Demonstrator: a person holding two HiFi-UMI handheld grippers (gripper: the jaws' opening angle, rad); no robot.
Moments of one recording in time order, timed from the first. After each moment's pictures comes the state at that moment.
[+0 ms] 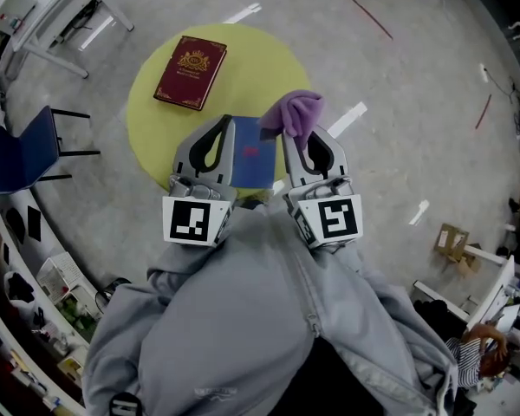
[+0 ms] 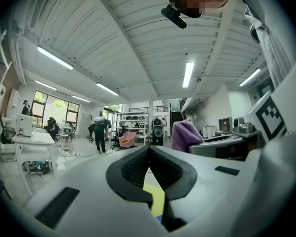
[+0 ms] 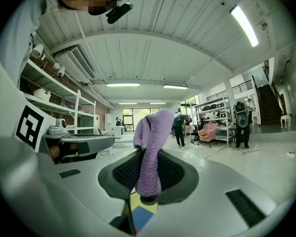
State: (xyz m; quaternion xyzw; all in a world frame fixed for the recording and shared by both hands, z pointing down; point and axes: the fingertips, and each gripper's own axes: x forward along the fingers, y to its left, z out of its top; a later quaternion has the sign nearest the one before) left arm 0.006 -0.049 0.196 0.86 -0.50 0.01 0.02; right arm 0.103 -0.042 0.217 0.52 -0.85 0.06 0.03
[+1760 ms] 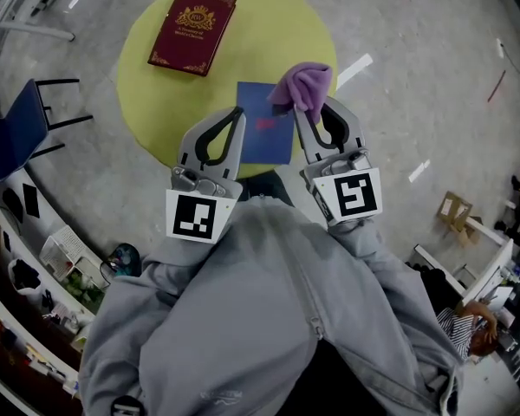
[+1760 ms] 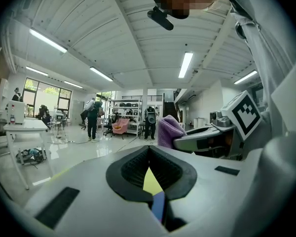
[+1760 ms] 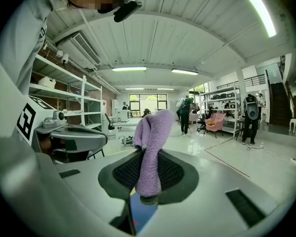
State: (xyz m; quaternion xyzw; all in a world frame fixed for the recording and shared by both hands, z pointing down) left arm -0.019 -0.067 0.287 0.89 -0.46 0.06 0.07; right arm 0.070 -0.088 0.301 0.48 -0.87 0.08 0.12
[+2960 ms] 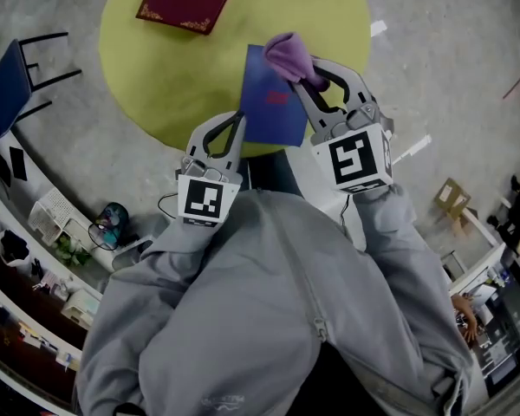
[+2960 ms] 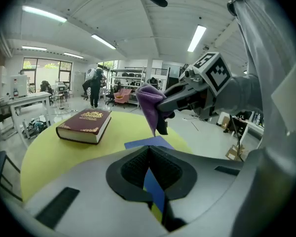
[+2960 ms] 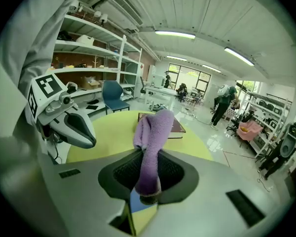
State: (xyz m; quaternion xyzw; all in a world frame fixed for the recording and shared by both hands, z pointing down) left arm -0.039 -0.026 0.468 0.86 -0.44 0.20 0.17; right arm 0.030 -0.112 0.425 0.28 -0.89 0.00 0.35
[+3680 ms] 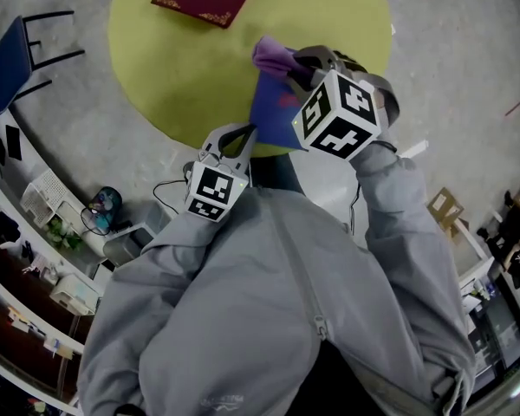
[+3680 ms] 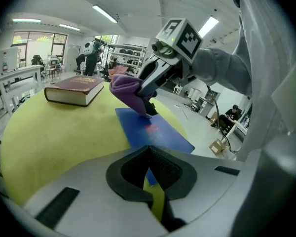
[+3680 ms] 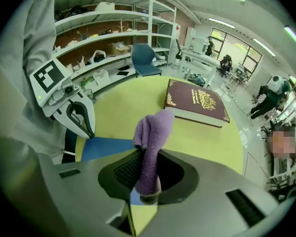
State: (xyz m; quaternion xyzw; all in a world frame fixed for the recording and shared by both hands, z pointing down) left arm -0.038 0.012 0.541 0.85 -0.37 0.27 0.28; right arm -0.011 -0.116 0.502 0.06 -0.83 0.00 0.55
